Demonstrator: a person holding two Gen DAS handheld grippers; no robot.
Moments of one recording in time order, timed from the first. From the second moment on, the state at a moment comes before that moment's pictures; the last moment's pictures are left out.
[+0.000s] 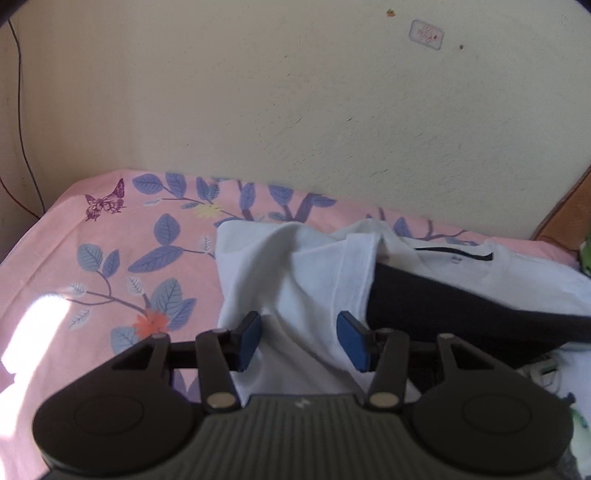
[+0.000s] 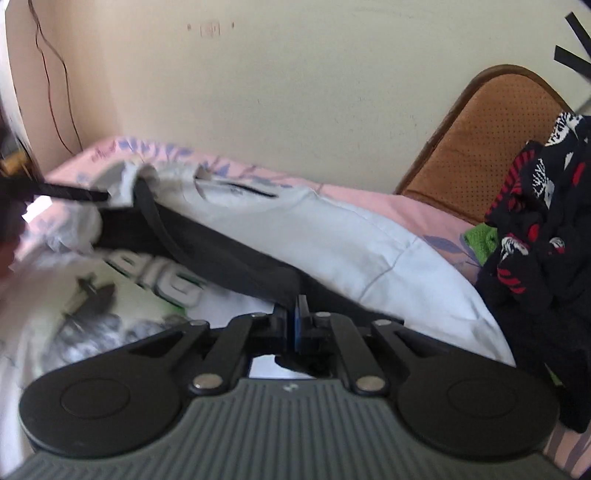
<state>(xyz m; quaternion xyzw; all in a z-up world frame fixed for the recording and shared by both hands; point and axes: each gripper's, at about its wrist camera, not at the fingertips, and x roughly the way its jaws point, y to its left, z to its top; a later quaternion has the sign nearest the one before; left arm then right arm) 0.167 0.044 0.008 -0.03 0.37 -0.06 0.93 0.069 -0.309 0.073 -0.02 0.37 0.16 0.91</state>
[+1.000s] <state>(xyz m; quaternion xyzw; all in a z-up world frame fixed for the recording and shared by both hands) 0.172 0.053 0.003 -0.01 0.34 -0.02 0.94 0.089 -0.360 0.059 0.14 0.37 0.00 0.92</state>
